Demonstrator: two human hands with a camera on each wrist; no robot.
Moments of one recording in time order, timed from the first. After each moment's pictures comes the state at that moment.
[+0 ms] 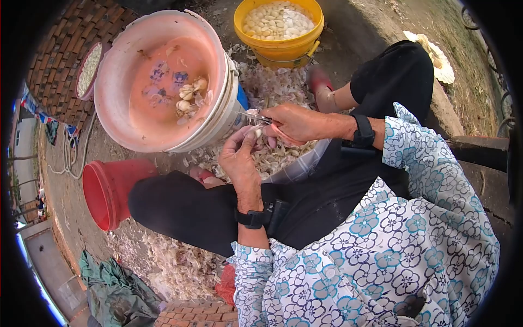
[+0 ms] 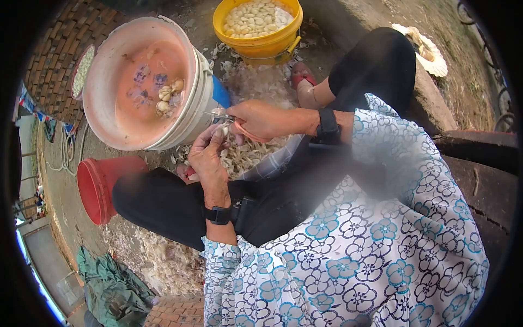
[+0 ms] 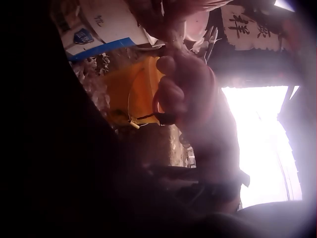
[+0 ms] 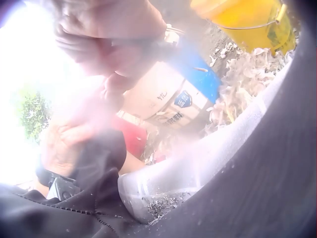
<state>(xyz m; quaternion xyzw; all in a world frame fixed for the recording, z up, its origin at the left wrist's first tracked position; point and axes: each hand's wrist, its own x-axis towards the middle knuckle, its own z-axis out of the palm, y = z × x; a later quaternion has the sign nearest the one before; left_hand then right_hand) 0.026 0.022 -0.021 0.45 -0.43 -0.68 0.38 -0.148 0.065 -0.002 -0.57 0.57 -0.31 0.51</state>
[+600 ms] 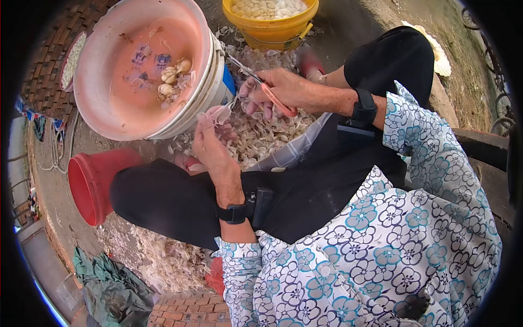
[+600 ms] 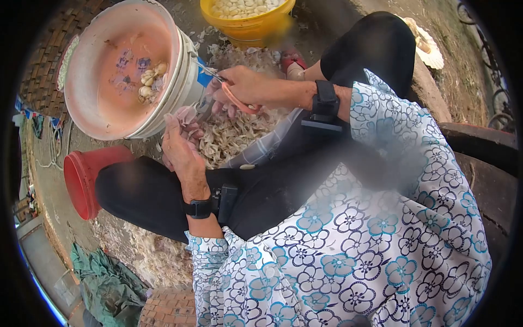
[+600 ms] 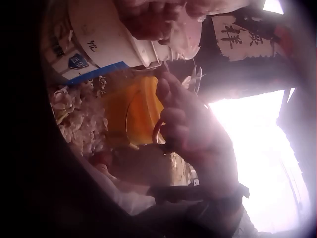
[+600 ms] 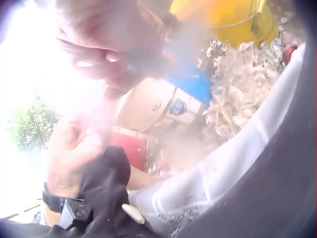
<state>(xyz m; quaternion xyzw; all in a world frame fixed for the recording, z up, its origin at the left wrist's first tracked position) 0.032 0.015 0.003 0.49 -0.40 -0.67 0.38 -0.158 0.056 0.001 -0.39 0.57 -0.38 0.61</state>
